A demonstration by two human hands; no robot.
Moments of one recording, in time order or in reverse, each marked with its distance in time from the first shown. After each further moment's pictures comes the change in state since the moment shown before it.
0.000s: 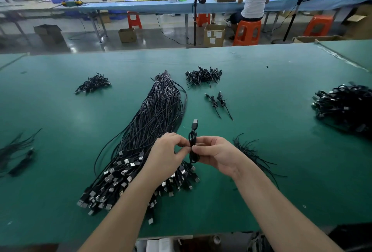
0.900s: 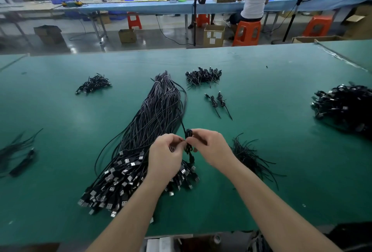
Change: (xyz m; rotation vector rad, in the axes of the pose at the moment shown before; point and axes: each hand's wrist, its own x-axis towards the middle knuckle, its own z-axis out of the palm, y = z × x) left_hand -0.003 -0.003 0.018 -0.176 0.247 -0.192; right_hand 0.004 0.001 0.016 -0.857 0.247 -0.516
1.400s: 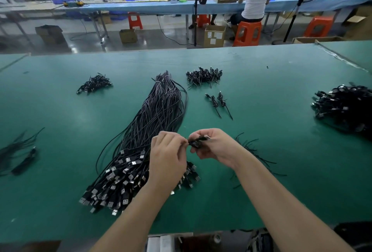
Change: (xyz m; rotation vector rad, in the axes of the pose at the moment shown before) left_hand -0.011 -0.010 0.005 0.322 0.219 0.527; right_hand 0.007 -0.015 -0.018 0.546 -0.293 0.453
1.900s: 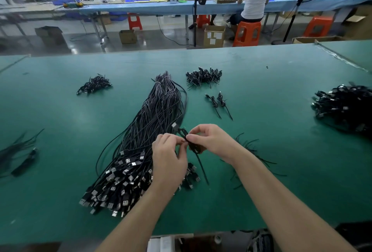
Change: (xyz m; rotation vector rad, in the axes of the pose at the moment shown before) left_hand 0.001 0.011 0.002 -0.139 0.007 -0.235; right_hand 0.005 -0.008 0.001 -0.338 0.112 -0.133
